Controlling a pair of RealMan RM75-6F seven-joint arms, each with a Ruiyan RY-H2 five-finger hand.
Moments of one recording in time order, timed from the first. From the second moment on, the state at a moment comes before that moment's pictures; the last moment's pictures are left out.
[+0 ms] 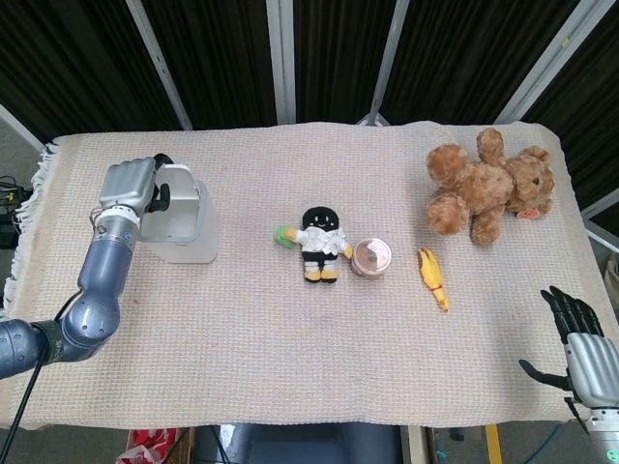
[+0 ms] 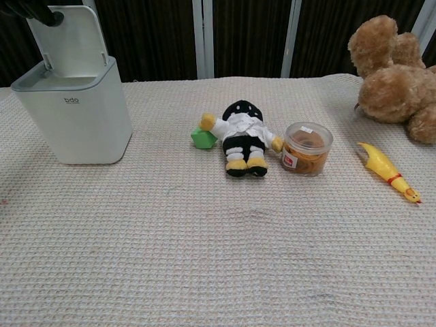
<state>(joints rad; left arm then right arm) -1.10 -1.07 -0.35 -1.74 0.00 1.01 0.74 0.04 -1.03 0.02 -1.69 -1.50 1.45 0.16</state>
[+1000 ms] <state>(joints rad) -1.03 -0.91 -0.21 -1.99 0.11 0.94 0.68 0.03 -1.03 0.02 -1.69 -1.52 1.46 0.16</state>
